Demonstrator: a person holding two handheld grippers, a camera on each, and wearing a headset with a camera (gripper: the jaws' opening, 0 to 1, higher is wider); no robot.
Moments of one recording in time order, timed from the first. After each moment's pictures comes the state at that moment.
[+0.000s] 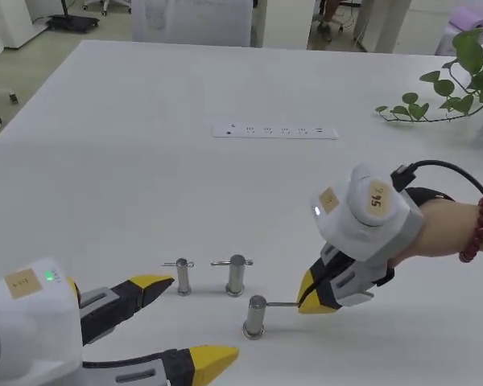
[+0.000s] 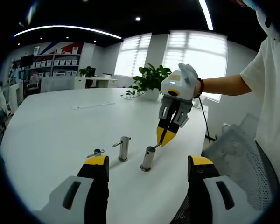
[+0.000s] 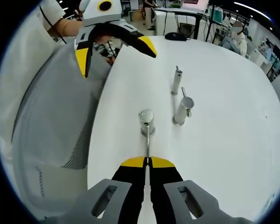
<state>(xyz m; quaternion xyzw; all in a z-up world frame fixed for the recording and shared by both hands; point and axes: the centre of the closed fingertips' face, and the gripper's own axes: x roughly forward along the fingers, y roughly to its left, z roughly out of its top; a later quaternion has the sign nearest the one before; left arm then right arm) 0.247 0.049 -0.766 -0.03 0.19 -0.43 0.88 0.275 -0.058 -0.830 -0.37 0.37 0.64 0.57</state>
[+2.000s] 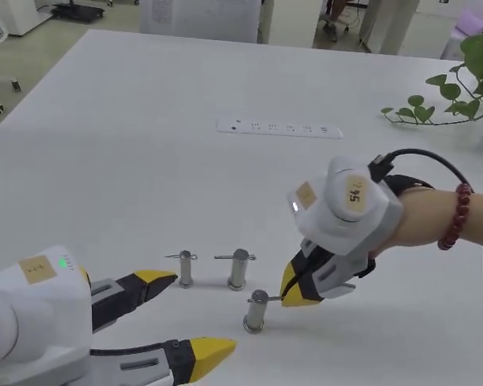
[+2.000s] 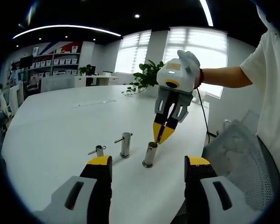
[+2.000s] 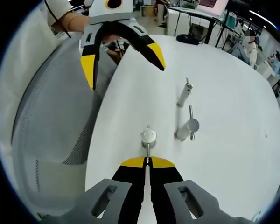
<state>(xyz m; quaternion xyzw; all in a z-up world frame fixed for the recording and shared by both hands) 0.246 0.052 -0.772 -0.01 0.20 -0.42 0.88 0.273 -0.033 -0.823 -0.41 0.35 0.65 0.53</state>
